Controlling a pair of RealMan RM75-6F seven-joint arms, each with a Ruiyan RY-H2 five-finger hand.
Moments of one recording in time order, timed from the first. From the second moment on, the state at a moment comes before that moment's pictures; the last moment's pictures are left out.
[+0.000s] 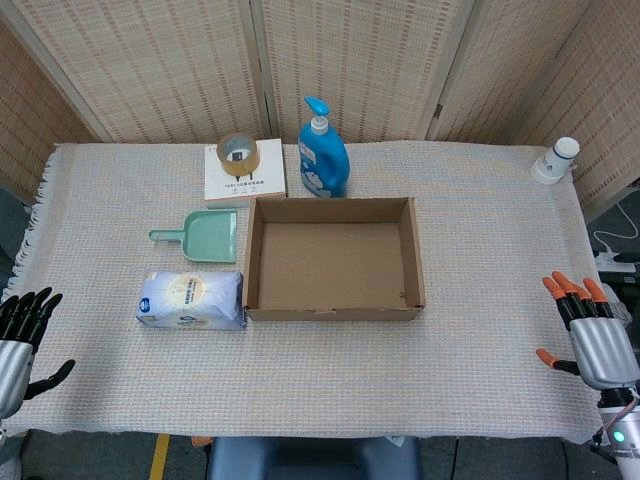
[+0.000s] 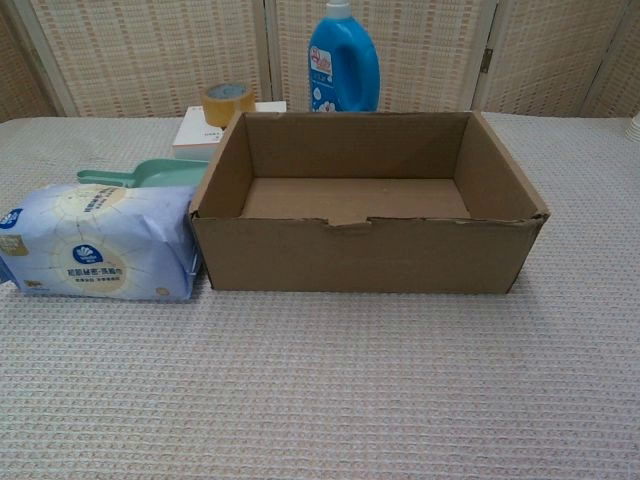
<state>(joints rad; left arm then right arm) -0.08 -1.02 -0.03 -1.69 1.61 1.58 0.07 0.10 -1.10 0.05 -1.56 -1.50 1.43 0.00</state>
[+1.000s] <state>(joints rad) -0.12 -1.00 -0.03 -1.71 1.56 1.47 0.13 0.11 -1.09 0.05 -1.59 -1.47 1.39 -0.03</state>
